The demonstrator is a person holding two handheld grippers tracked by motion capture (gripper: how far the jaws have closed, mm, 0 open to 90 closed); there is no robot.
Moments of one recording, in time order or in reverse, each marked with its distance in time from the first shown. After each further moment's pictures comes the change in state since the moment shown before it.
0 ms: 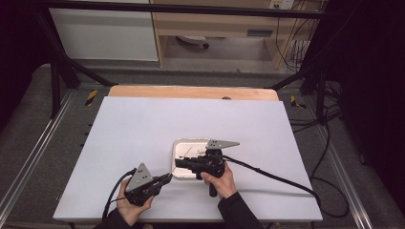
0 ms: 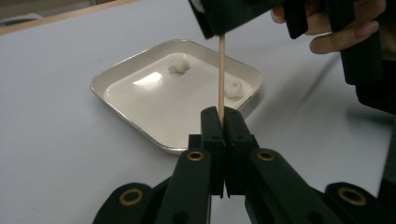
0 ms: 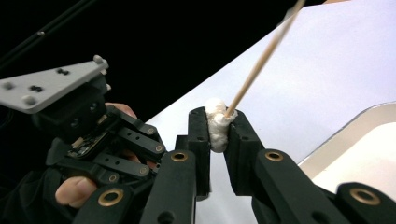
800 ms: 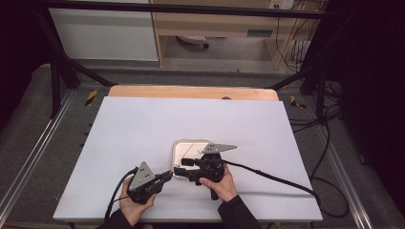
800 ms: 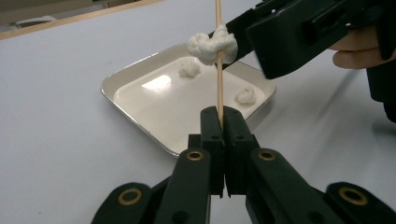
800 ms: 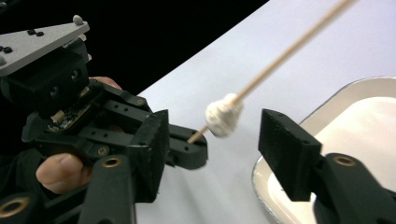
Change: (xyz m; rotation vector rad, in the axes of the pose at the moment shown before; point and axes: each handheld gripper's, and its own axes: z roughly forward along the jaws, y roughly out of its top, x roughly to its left) left arm 0.006 0.000 0.002 -0.039 0.035 -0.025; right arm 0.004 -0.004 -0.001 0.079 -0.088 -0.035
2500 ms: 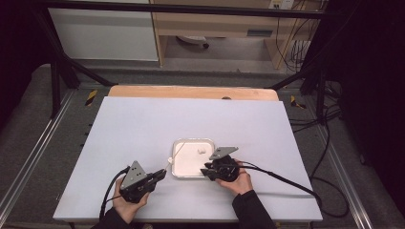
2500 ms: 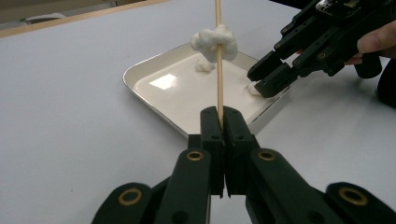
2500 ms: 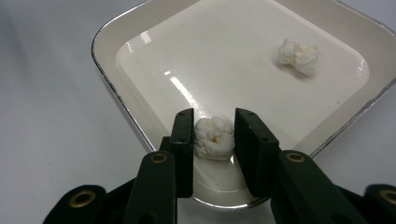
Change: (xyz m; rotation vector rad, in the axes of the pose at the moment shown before) left arm 0.011 -0.006 -0.009 0.007 0.012 -0.013; right arm -0.043 -0.024 -0.022 0.354 -0.365 -0.248
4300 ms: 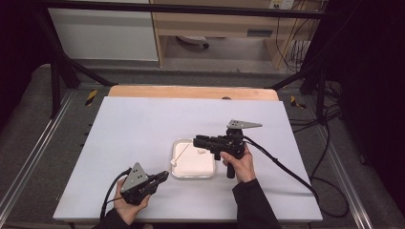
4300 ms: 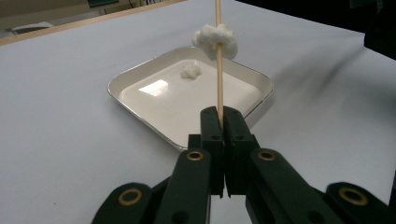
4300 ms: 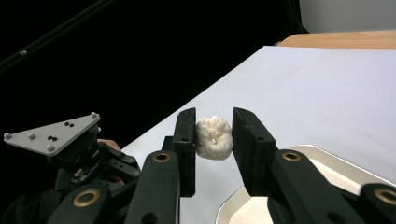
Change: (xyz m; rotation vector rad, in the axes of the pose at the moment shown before) left arm -0.006 0.001 -0.001 -0.022 -0.042 0.029; right arm -0.019 0.064 -0.056 -0.474 0.365 0.287
